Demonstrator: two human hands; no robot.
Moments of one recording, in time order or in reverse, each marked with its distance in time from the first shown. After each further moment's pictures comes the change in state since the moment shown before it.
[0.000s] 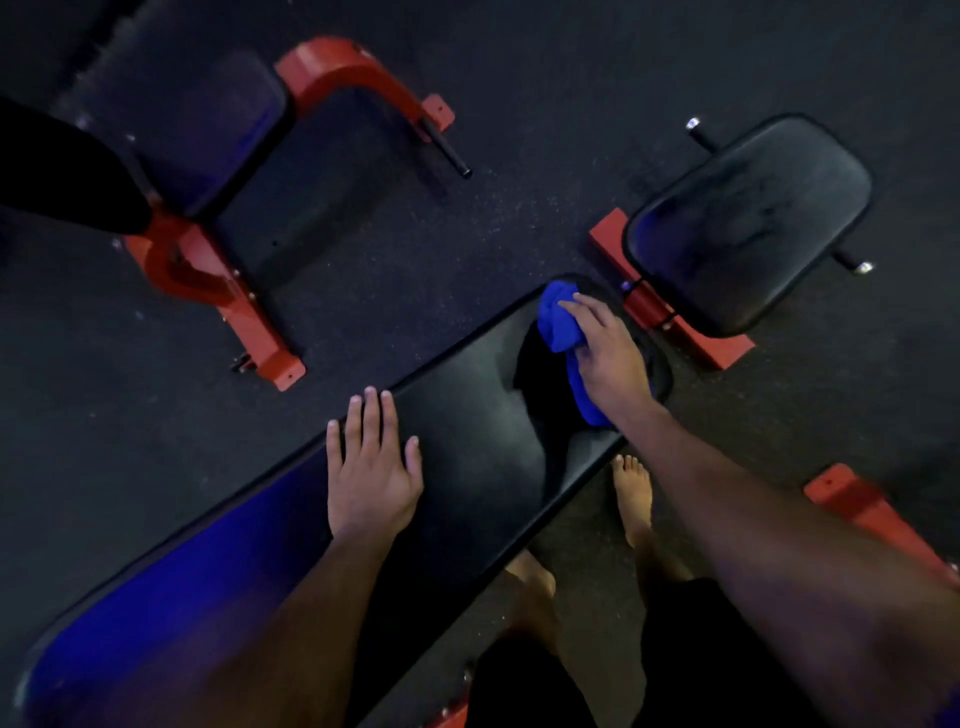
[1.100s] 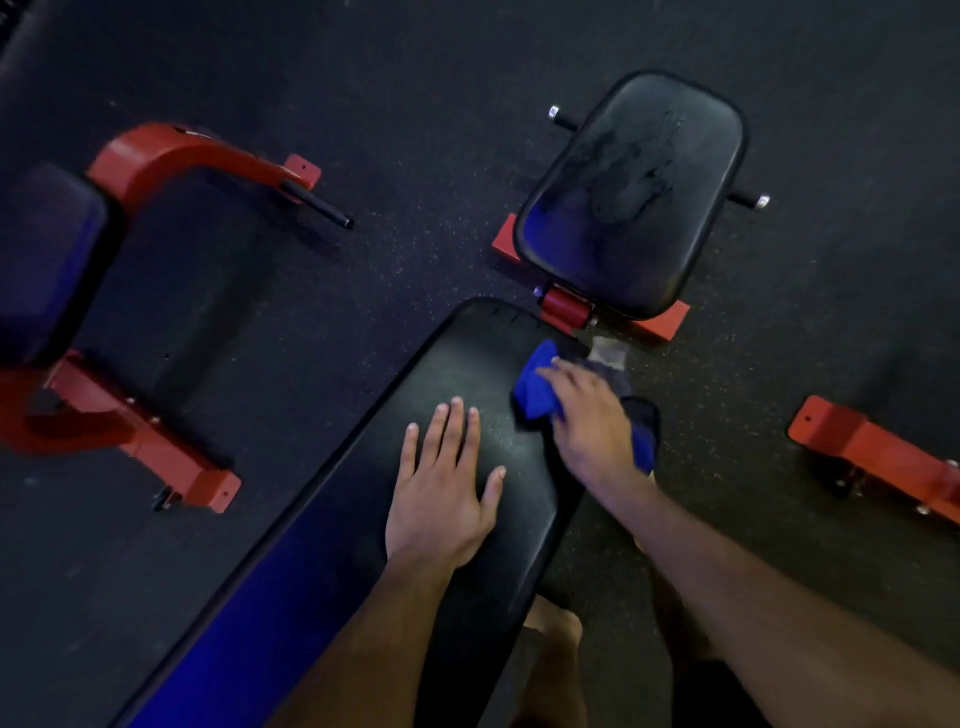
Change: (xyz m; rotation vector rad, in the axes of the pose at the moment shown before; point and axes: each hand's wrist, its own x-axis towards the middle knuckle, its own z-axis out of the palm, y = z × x) left_hand 0.078 0.138 0.031 0.078 -0.066 0.596; right_hand -0.054 0.068 0.034 -0.135 0.133 0.293
